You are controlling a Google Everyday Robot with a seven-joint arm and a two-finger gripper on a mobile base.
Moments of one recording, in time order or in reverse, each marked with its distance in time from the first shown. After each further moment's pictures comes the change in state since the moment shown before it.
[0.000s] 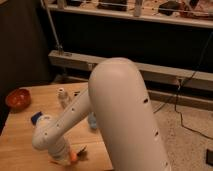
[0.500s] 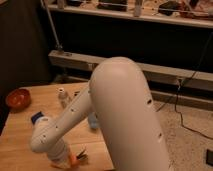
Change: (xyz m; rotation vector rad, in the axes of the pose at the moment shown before) arm 0.001 0.019 -0.016 -0.024 -0.014 -0.007
